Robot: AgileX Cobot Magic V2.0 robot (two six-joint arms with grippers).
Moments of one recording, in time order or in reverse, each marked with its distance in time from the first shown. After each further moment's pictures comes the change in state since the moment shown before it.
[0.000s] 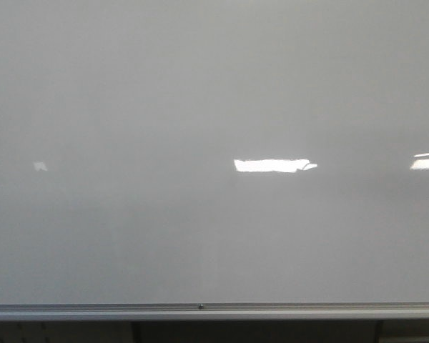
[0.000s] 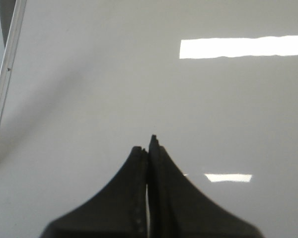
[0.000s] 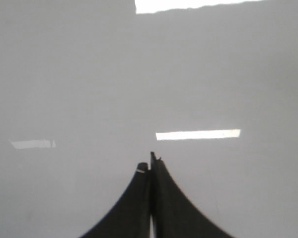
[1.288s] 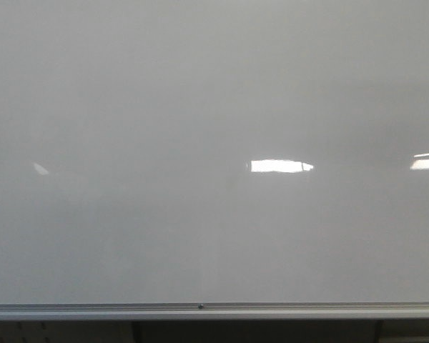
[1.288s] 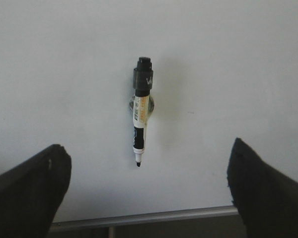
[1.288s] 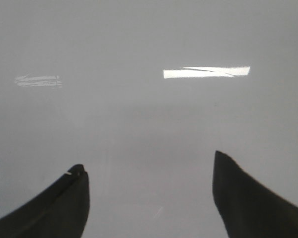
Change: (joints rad) left arm 0.000 0.857 -0.367 0.169 0.267 0.005; right arm 0.000 0.316 -0.222 0.000 0.165 0.000
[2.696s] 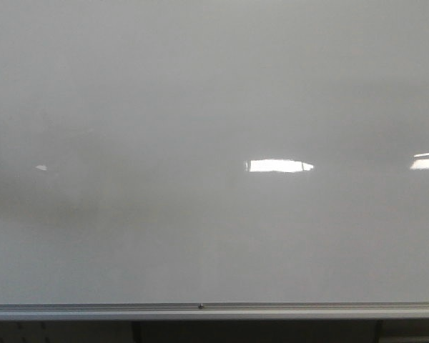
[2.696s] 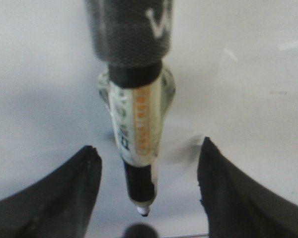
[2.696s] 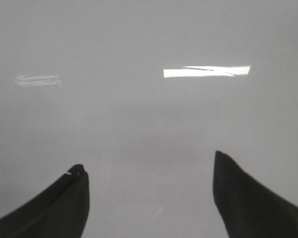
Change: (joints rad) left arm 0.089 0.776 -0.213 0.111 -0.246 0.001; right arm 0.000 0.000 0.000 0.000 0.002 0.000
